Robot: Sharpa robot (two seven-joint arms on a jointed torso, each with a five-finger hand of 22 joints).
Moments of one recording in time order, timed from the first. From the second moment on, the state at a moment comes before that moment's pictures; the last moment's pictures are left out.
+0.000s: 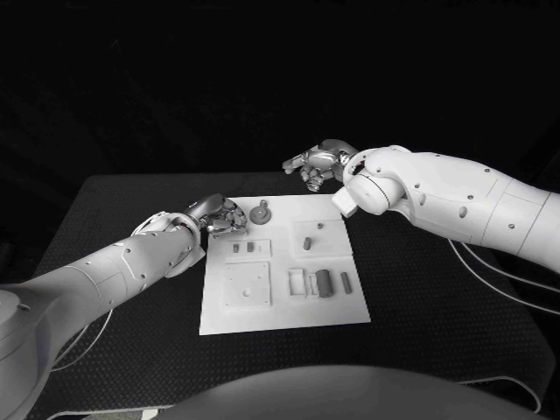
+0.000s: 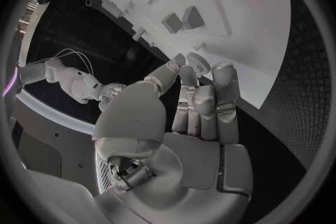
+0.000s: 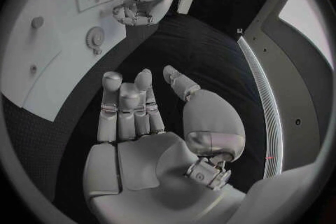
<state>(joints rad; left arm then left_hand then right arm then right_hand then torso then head) 1.04 -0.32 -0.22 0.63 -0.93 -0.30 0.35 1.12 -0.03 0.52 -0.28 0.05 1.03 0.05 0.31 0.56 1.17 -0.04 0.86 0.67 1.24 -0.14 1.43 0.73 0.02 1.36 -0.23 0.62 1.31 1.15 -0.60 0.07 1.22 -0.63 -0.24 -0.21 0.84 -0.07 0.58 -0.23 0.11 0.98 0.10 0.27 0.58 1.05 0.00 1.00 0.80 1.17 -0.11 1.34 0.89 0.25 1.10 -0.02 0.93 1.31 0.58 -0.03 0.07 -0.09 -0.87</state>
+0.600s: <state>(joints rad) 1.04 -0.31 -0.22 0.62 -0.91 -0.27 0.35 1.12 -0.03 0.52 -0.28 0.05 1.03 0.05 0.31 0.57 1.17 -0.04 0.86 0.67 1.24 -0.14 1.43 0.73 0.02 1.35 -0.23 0.62 1.31 1.15 -0.61 0.07 1.23 -0.64 -0.24 -0.21 0.84 -0.07 0.58 -0.23 0.11 0.98 0.10 0.27 0.58 1.05 0.00 1.00 0.80 1.17 -0.10 1.34 0.89 0.25 1.10 -0.02 0.93 1.31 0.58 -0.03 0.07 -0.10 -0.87</state>
